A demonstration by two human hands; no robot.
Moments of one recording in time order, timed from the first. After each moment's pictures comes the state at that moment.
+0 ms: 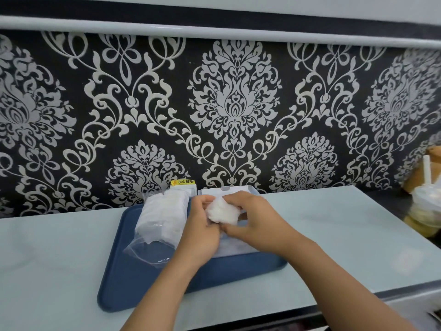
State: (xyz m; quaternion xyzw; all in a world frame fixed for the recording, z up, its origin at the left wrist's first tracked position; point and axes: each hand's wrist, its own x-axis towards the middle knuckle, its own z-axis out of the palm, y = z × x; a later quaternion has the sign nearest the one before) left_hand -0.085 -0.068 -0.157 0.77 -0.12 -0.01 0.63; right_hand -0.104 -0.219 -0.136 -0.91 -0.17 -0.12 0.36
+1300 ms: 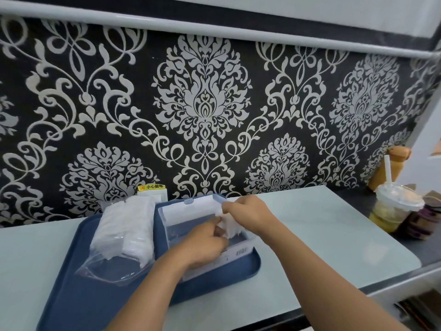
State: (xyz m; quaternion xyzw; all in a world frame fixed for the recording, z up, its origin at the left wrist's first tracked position) left_hand -0.058 -0.122 -0.172 0.87 -0.21 -0.25 0.37; right_hand -0.067 -0.271 -0.146 -0.89 0.18 -0.03 0.42
